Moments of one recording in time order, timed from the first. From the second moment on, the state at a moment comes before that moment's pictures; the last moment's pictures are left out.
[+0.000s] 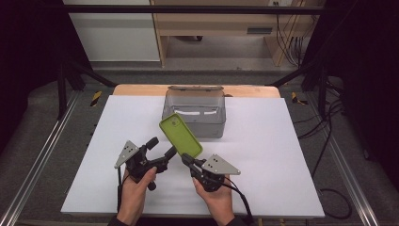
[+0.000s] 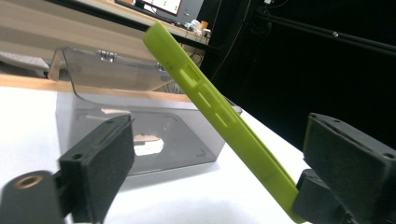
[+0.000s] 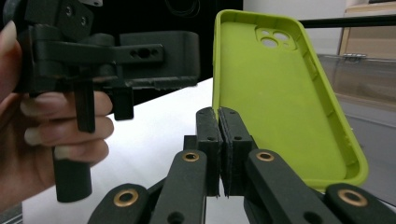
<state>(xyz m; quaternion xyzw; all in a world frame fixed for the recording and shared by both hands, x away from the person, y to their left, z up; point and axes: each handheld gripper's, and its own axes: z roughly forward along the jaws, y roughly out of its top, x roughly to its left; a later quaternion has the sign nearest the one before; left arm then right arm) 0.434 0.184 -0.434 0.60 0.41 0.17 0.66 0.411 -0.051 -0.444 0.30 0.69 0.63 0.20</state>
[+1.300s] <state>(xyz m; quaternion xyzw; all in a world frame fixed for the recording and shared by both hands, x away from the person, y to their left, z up) 0.428 0.189 -0.449 0.54 0.45 0.08 0.70 0.400 -0.034 -0.451 0.28 0.69 0.64 0.19</state>
